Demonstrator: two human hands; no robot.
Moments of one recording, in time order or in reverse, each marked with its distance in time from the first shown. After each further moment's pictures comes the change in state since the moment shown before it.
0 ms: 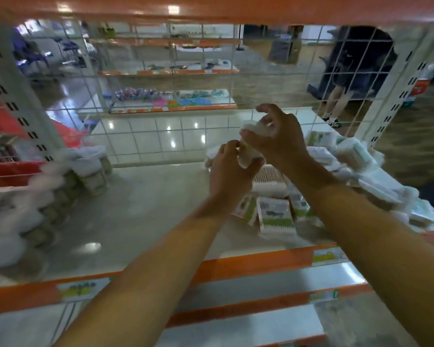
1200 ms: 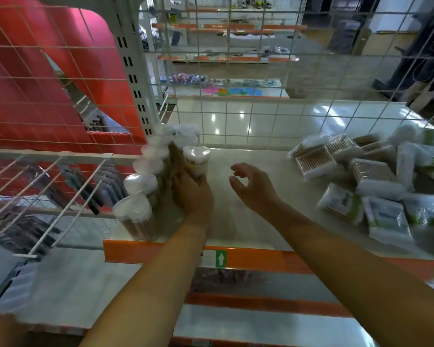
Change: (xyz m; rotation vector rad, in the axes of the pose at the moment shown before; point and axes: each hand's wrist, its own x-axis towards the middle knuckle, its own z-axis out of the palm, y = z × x) left_hand -0.029 -0.195 -0.155 0.307 0.549 -0.425; right_hand -0.087 -0.086 0.208 0.077 -0.450 -0.049
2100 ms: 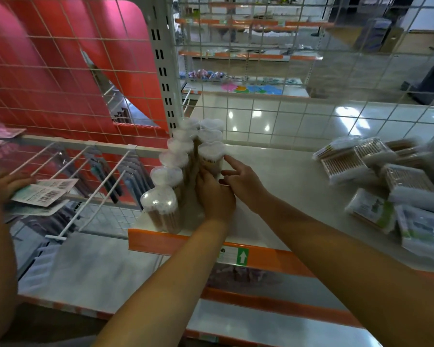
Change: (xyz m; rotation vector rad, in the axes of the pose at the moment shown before) left_hand -0.008 -0.005 -0.012 -0.036 -0.154 -0.003; right_hand 0.014 -0.051 0.038 0.506 -0.182 0.167
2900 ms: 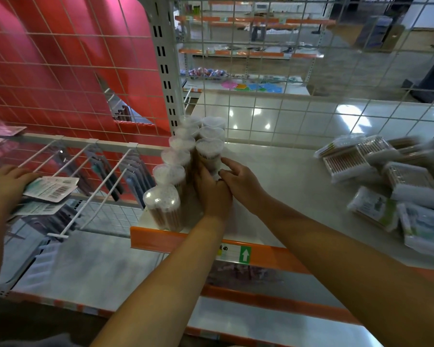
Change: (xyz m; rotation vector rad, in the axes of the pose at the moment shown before) left_hand 0.003 -0.009 -0.001 -0.159 0.042 0.033; right_hand -0.002 0.004 0.008 -0.065 0.000 -0.041
